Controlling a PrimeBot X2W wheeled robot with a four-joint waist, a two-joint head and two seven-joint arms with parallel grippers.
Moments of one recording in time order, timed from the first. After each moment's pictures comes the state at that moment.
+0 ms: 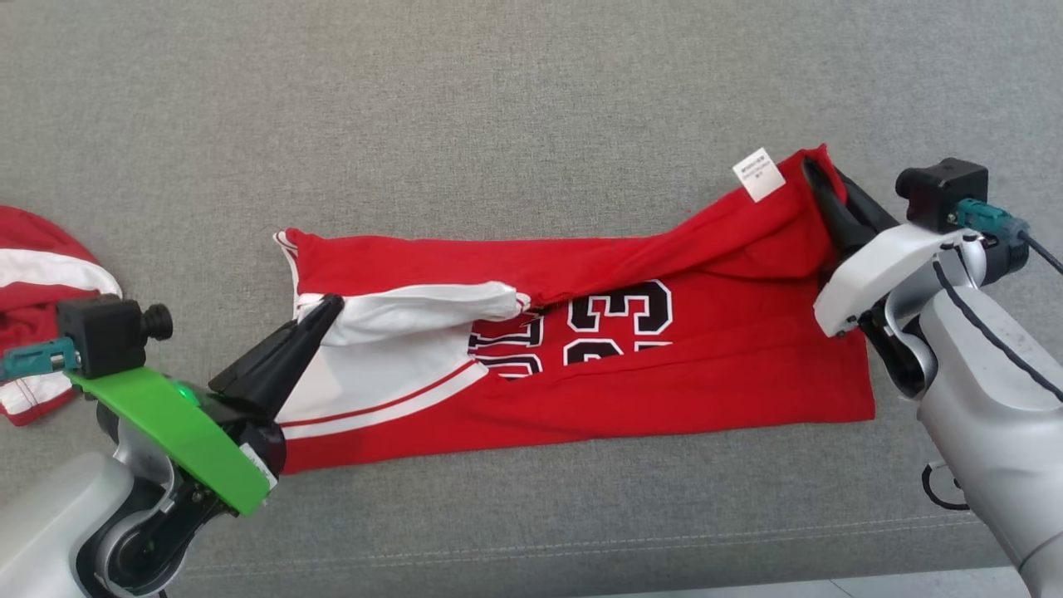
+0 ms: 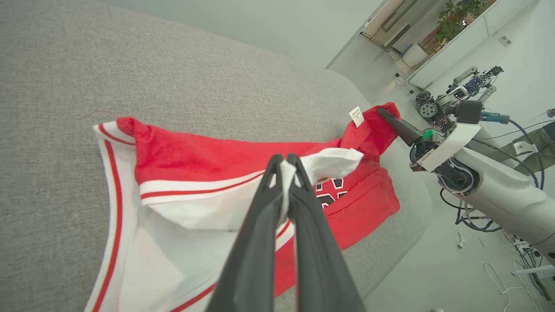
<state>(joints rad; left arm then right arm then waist) -0.50 0.74 -0.91 -0.13 -1.41 -0.12 -0.17 -0.63 -0.29 0.49 0.71 0.44 0.12 -0.25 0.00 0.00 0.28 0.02</state>
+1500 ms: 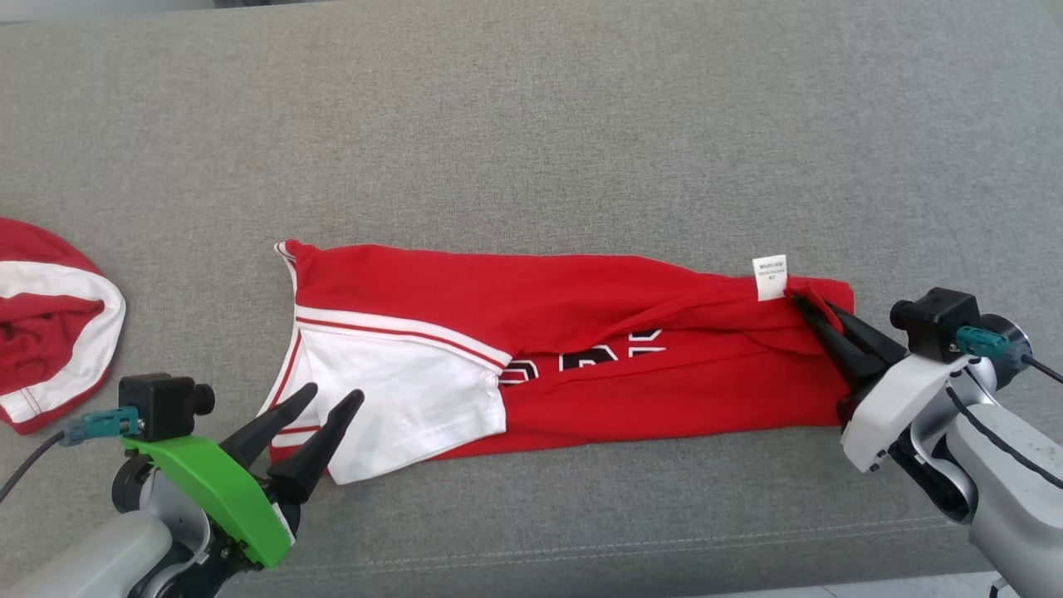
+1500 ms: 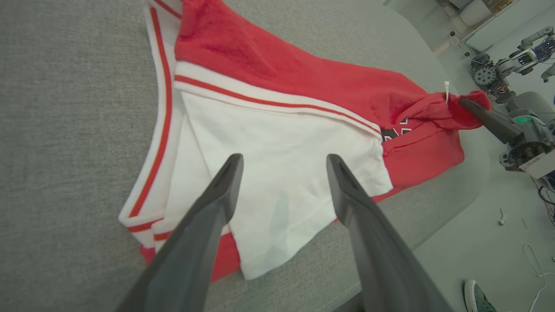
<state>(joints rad) -0.47 0.69 -1.07 0.10 -1.36 -0.12 -0.20 -0.37 -0.49 0.70 0.43 0.54 0.12 -0.25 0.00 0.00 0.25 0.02</state>
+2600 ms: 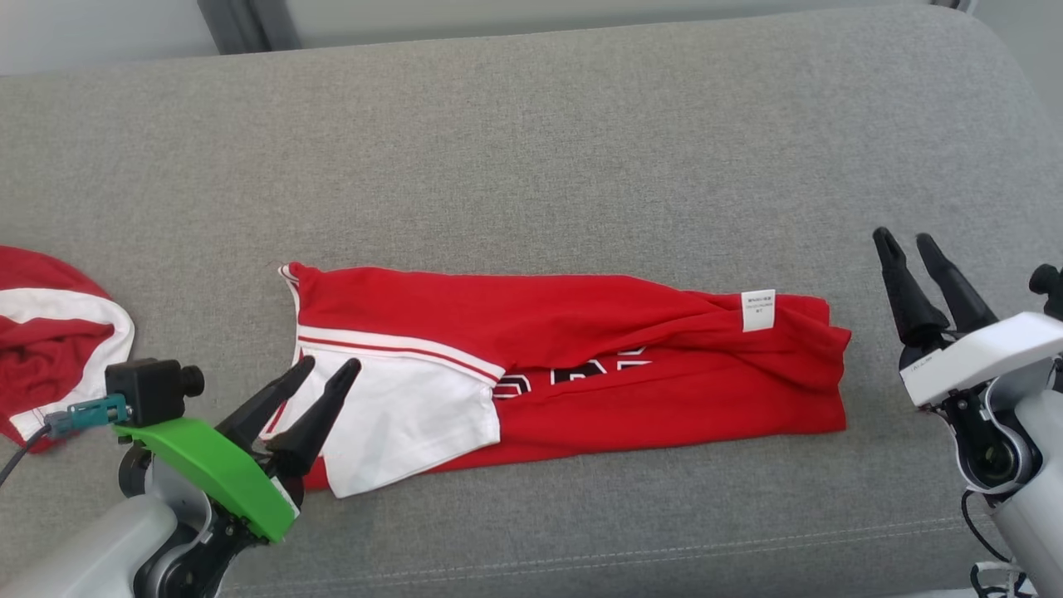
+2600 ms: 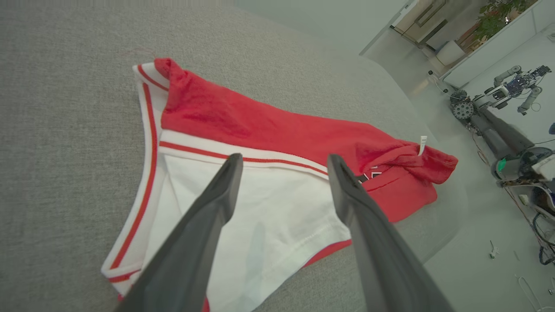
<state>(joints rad) -0.47 0.65 -1.03 0.12 -1.40 -0.12 -0.25 -0.31 -0.45 0.43 0.39 0.96 0.12 -0.25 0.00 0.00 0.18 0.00</state>
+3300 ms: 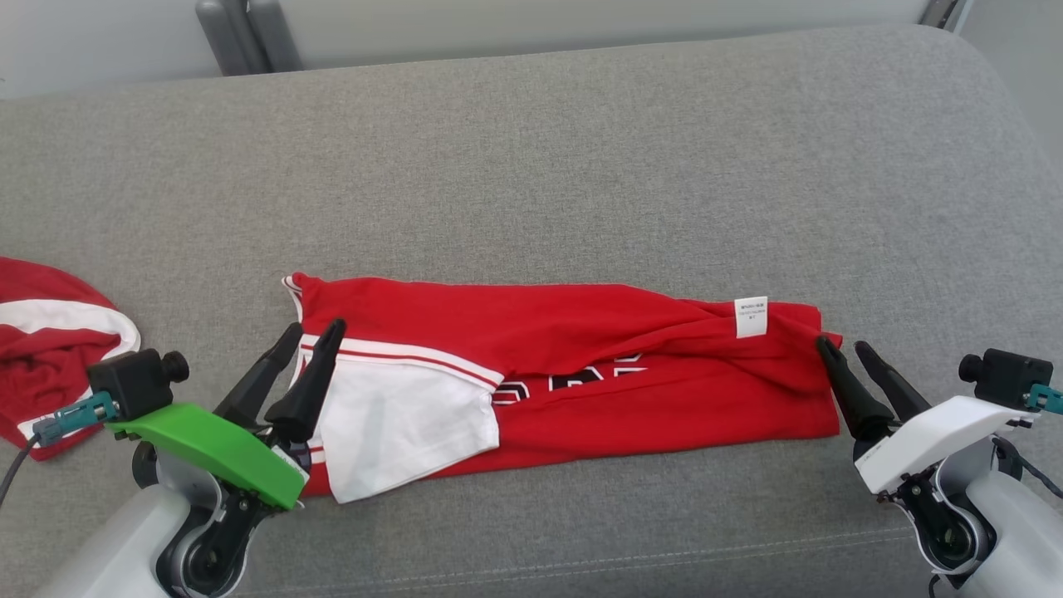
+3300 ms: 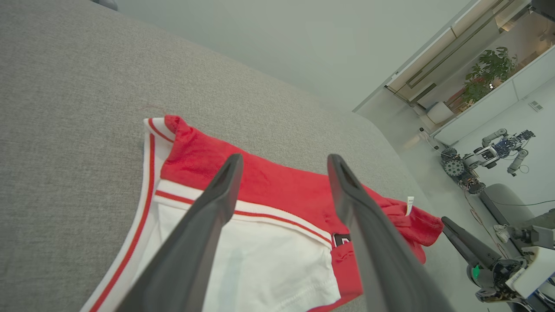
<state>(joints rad) -0.37 0.50 -0.76 0.18 -1.33 -0.12 -0.25 -0.20 -0.41 0.54 0.43 1.03 0.12 -0.22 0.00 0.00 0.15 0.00</state>
